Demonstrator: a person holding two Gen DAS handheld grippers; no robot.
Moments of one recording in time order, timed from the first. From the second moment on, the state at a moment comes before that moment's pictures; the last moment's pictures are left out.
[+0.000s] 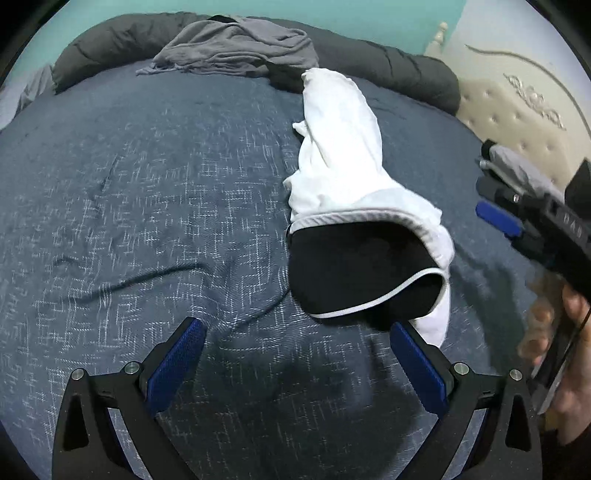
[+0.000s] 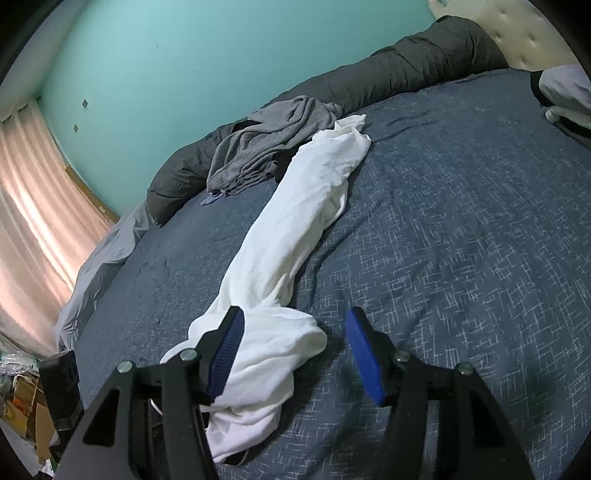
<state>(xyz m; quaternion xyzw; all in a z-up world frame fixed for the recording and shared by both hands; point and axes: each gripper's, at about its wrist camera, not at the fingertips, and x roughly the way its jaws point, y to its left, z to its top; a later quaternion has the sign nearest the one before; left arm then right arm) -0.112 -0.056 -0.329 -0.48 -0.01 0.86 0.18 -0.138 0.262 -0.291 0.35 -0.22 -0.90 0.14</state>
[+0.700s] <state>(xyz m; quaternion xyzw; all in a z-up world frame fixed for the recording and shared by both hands) -0.192 -0.068 -0.296 -0.41 -0.09 0.89 0.15 -0.148 0.253 -0.303 0.38 -0.21 -0.89 0.15</state>
